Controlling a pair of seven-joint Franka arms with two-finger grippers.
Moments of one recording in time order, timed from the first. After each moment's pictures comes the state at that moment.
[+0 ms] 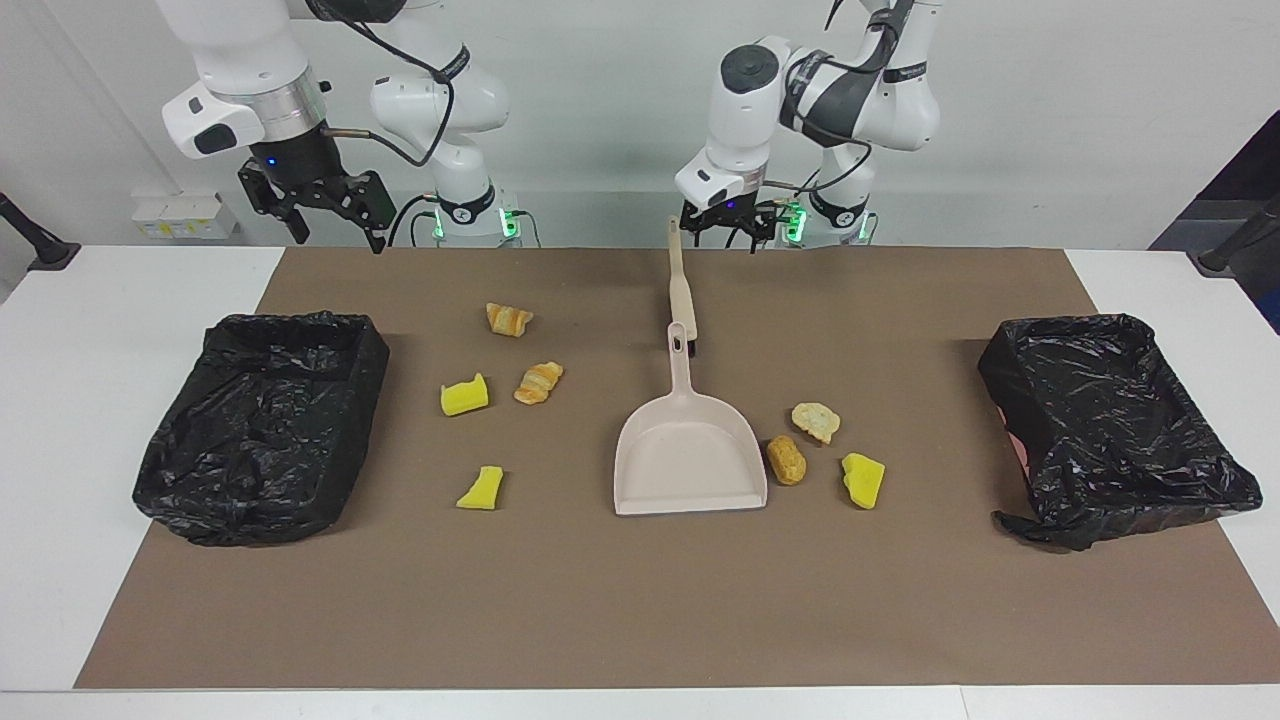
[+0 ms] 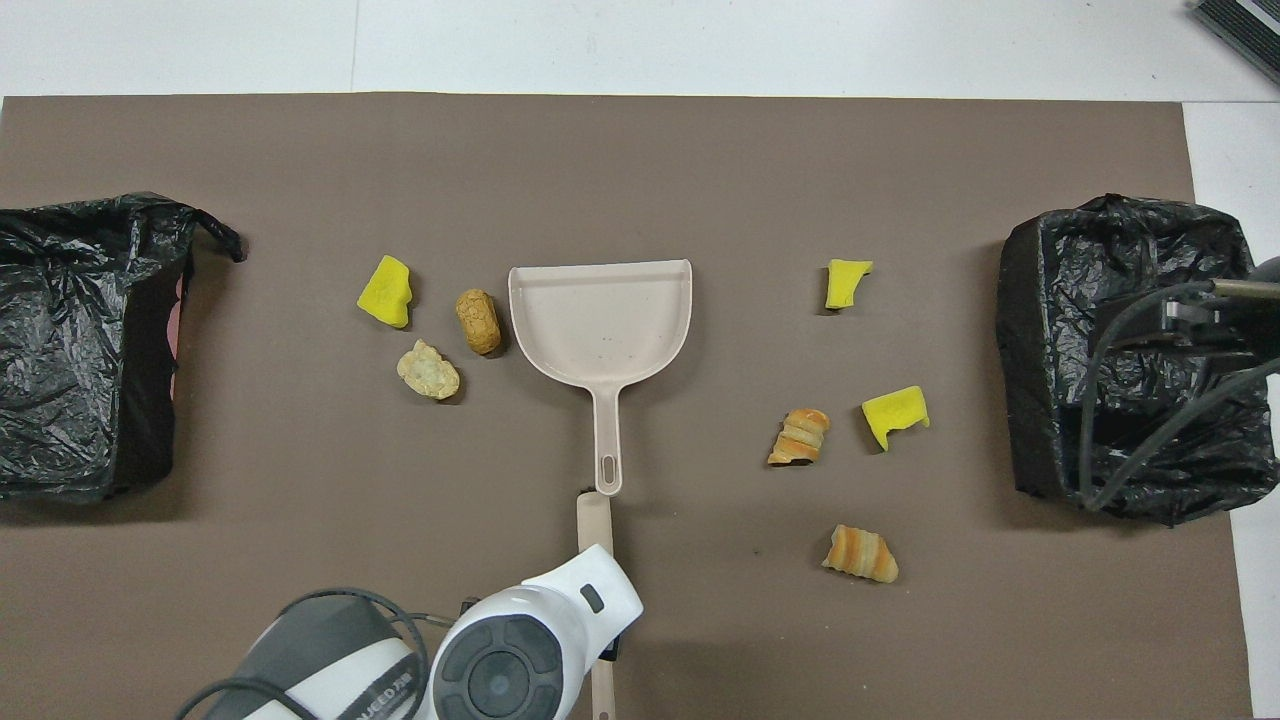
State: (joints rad) left arm -0.69 -0.24 -0.18 -2.37 -0.11 2.05 -0.57; right arm 0.07 -0.04 -0.02 -1.54 -0.03 1.50 0.20
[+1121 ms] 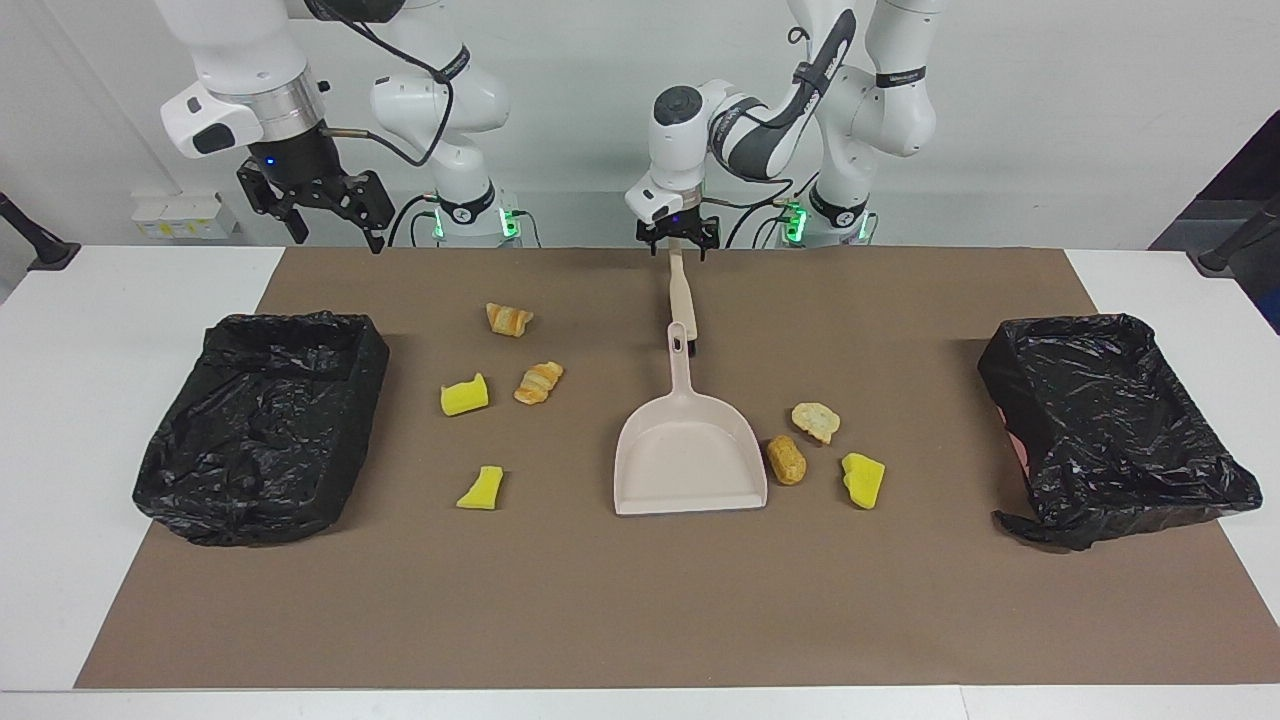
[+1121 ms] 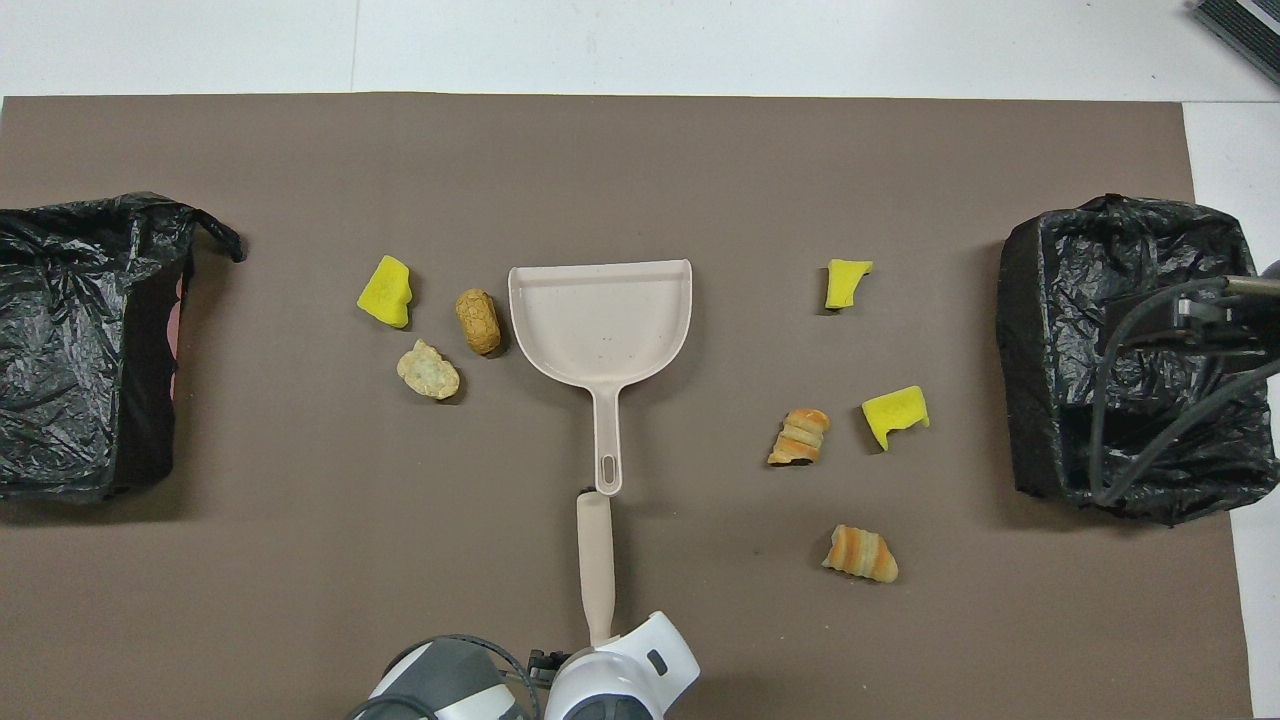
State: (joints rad) left arm -0.87 -0.13 -0.18 -2.46 -0.11 2.22 -0.72; right arm 0.06 -0.04 -0.03 -1.54 -0.03 1.50 0.20
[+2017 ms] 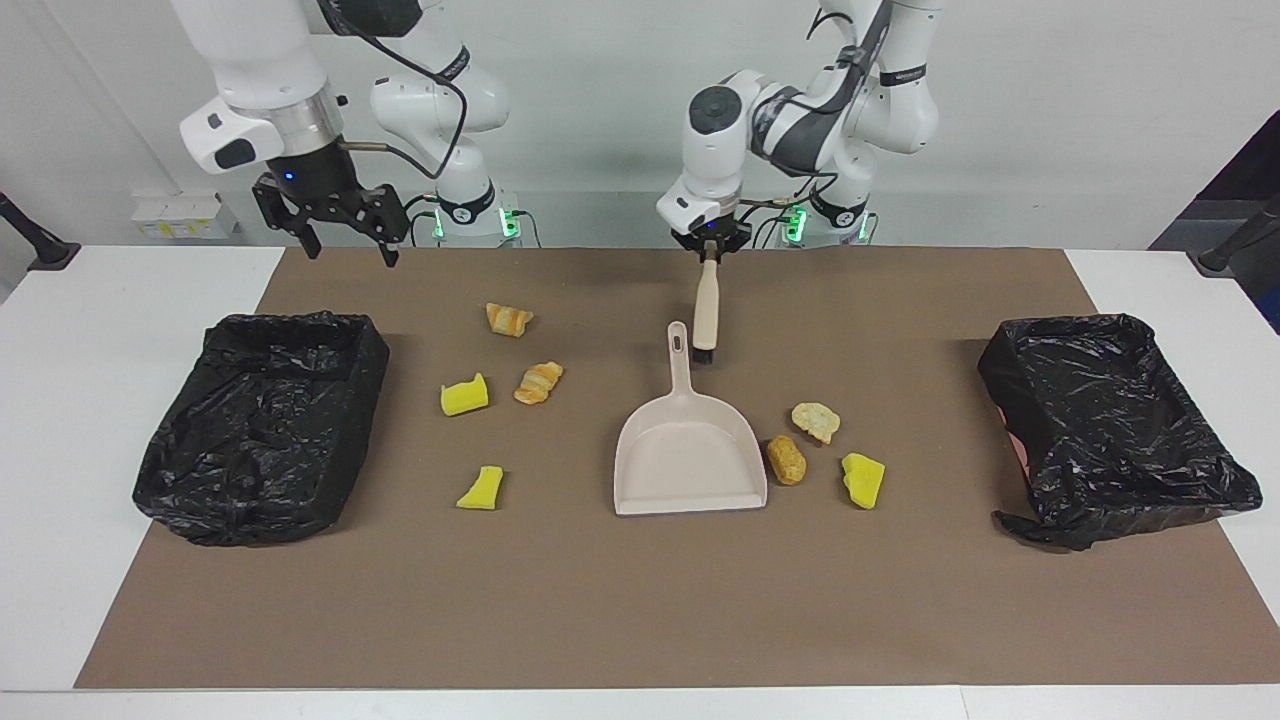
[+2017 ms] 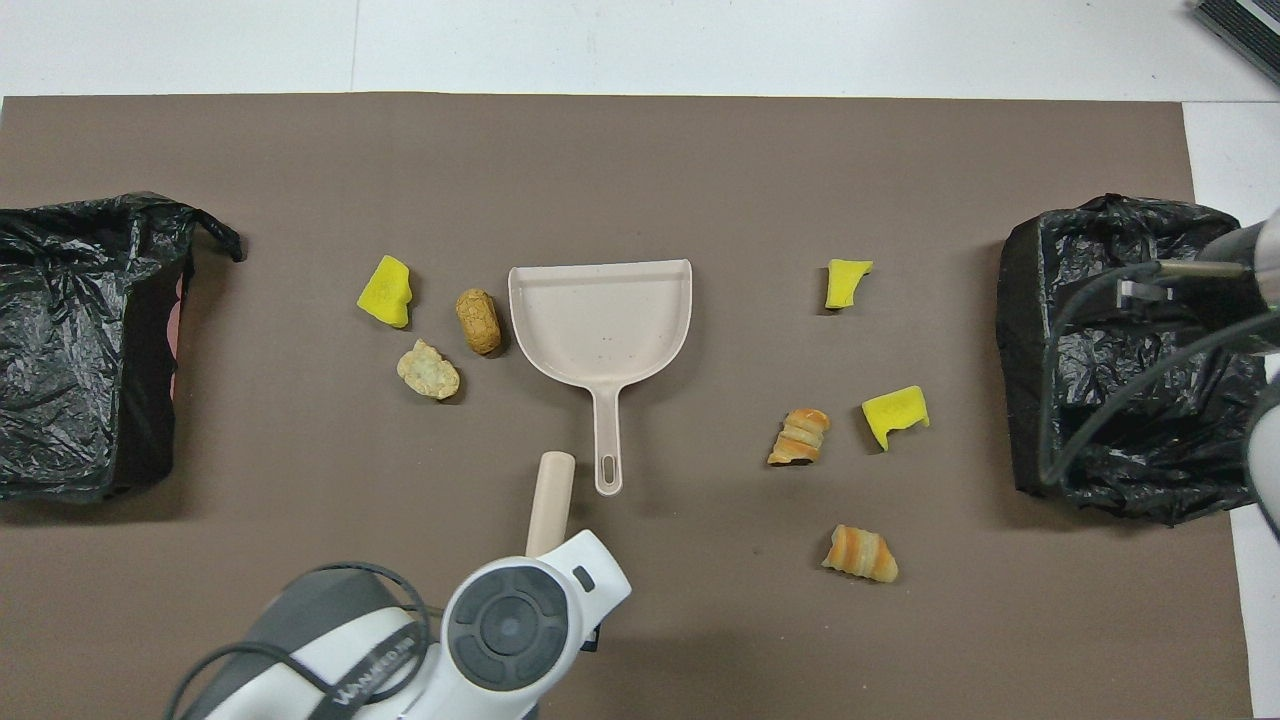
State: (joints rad) left arm -0.66 -0.21 -0.14 -2.32 -0.11 1.89 -0.53; right arm 0.10 0.01 -0.01 -1.53 -0.03 1.57 0.20
